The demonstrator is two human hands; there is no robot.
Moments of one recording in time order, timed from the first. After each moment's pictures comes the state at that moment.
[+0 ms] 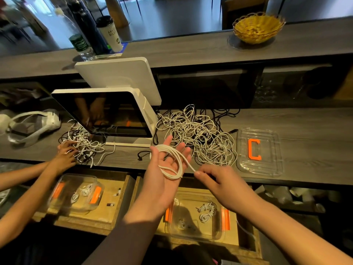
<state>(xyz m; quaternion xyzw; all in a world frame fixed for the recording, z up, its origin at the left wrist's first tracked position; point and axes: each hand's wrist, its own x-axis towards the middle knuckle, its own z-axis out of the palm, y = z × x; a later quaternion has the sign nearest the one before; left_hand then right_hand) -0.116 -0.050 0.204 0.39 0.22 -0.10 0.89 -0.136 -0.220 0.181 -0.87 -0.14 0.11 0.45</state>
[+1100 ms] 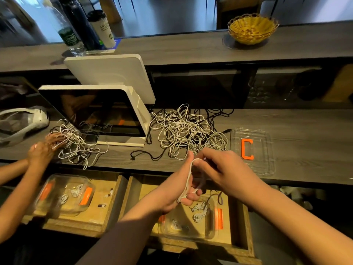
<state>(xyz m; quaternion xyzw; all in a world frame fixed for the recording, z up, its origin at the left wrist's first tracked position) -0.121 -0.067 0.183 0.56 0.11 -0.45 0.69 -0.119 -0.233 0.216 -0.90 -0.20 0.04 0.39</state>
